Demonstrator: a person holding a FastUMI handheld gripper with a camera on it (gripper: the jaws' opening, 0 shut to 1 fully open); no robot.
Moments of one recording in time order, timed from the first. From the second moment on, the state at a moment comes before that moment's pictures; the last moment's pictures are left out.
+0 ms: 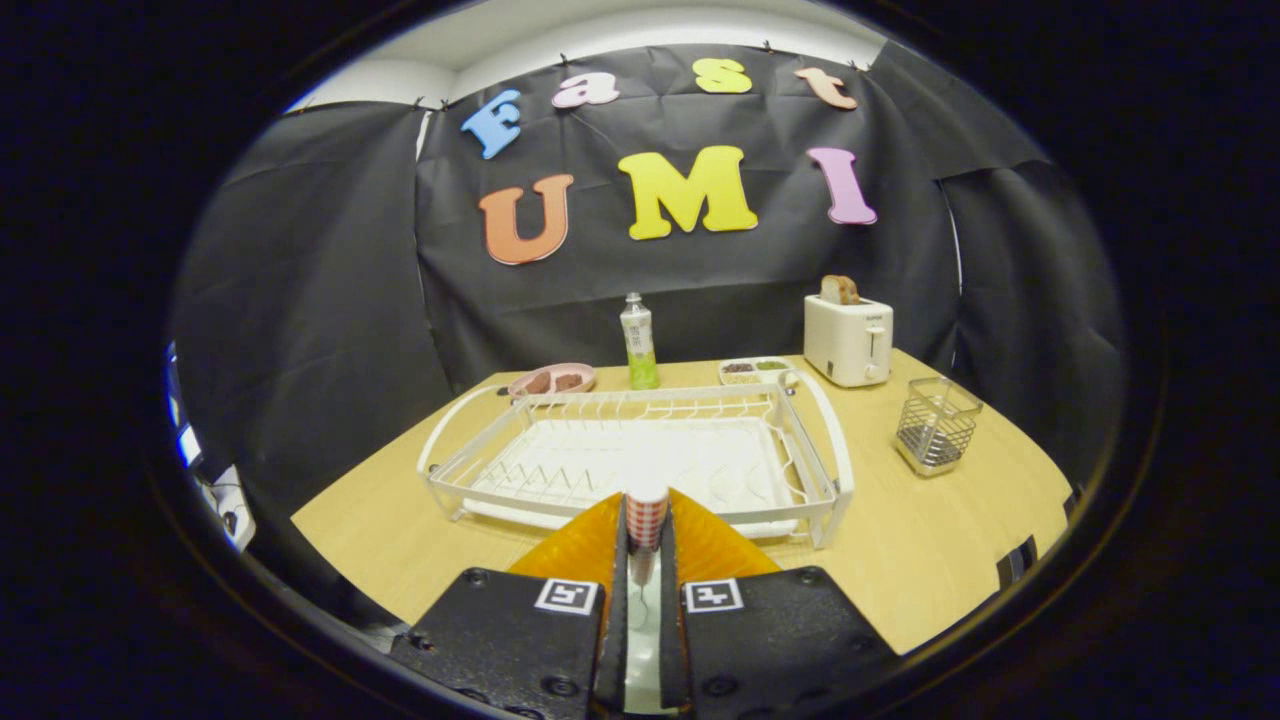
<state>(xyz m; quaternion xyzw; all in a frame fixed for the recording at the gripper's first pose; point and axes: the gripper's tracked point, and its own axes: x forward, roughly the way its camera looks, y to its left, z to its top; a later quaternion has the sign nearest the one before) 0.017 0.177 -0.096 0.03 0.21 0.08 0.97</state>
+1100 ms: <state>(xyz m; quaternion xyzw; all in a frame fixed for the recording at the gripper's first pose) -0.020 0.057 0.014 -0.02 0.02 -0.02 1.00</state>
